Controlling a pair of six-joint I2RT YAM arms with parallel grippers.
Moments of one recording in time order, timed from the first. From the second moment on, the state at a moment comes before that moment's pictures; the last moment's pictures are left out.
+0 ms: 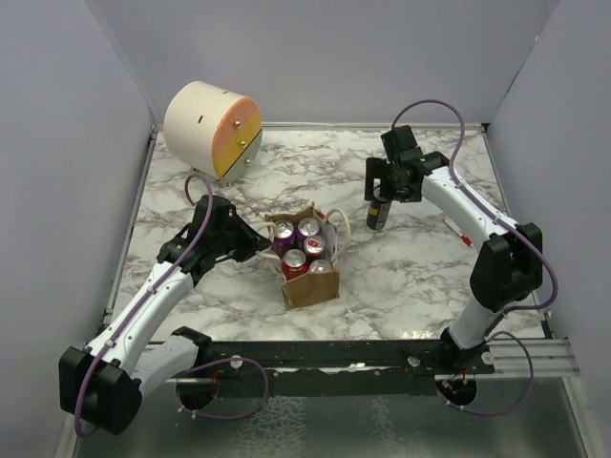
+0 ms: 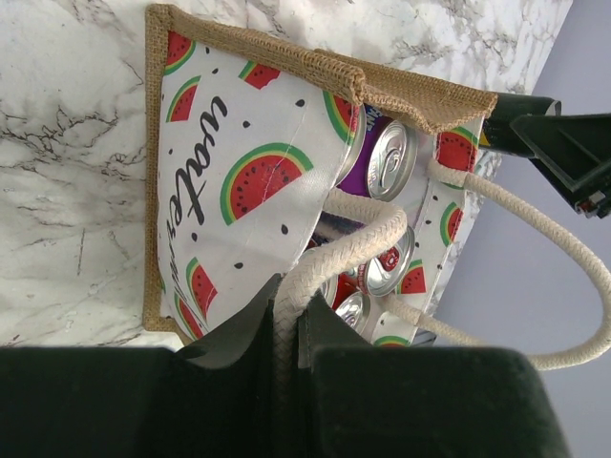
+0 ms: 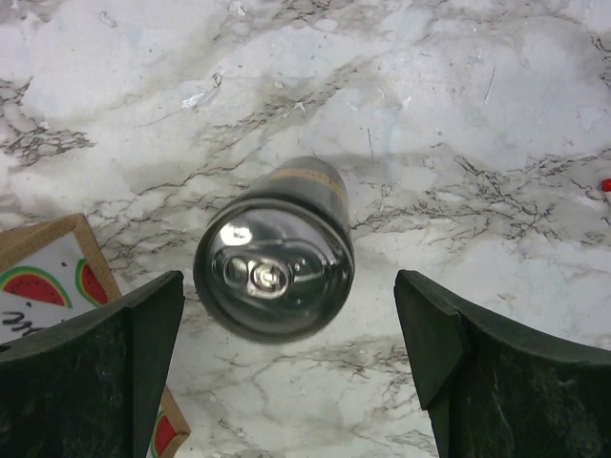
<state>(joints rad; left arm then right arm) -0.39 0.98 0.78 -0.54 0.20 -1.10 0.38 1.74 1.50 -0.78 0.18 0.37</state>
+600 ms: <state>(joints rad) -0.39 0.91 0.78 -0.56 0.18 -1.14 0.55 1.51 1.60 -0.76 0.06 0.32</state>
